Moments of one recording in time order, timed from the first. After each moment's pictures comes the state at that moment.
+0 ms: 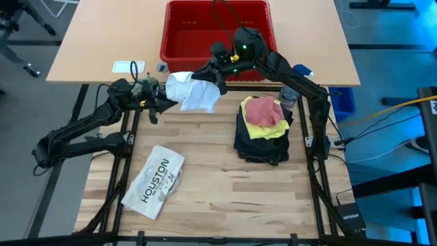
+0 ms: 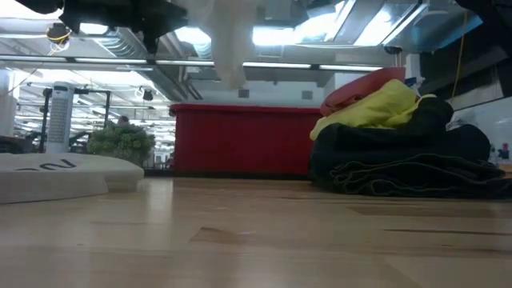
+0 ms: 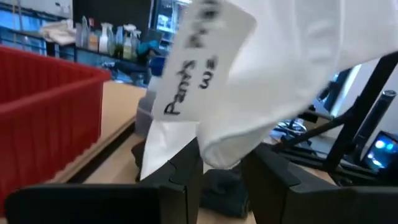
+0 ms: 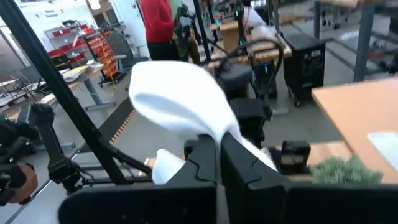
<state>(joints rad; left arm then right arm) 0.68 0.77 0.61 0.16 0.54 -0.19 -0.37 1.97 2.36 -0.52 -0.61 0.19</state>
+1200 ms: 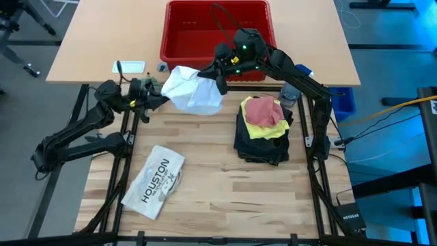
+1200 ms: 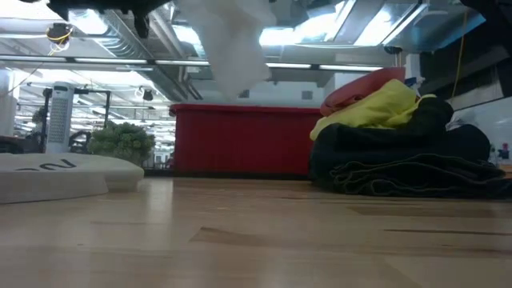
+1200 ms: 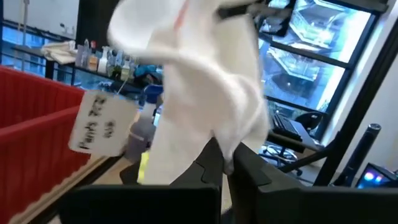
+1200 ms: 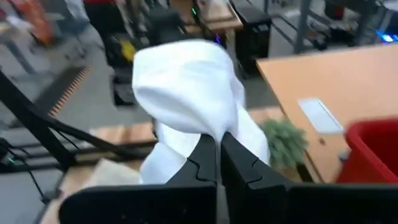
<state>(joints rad) 0.68 0.65 0.63 0.15 0.52 -0.32 -0.38 1.94 2.36 -0.71 -0.43 0.03</state>
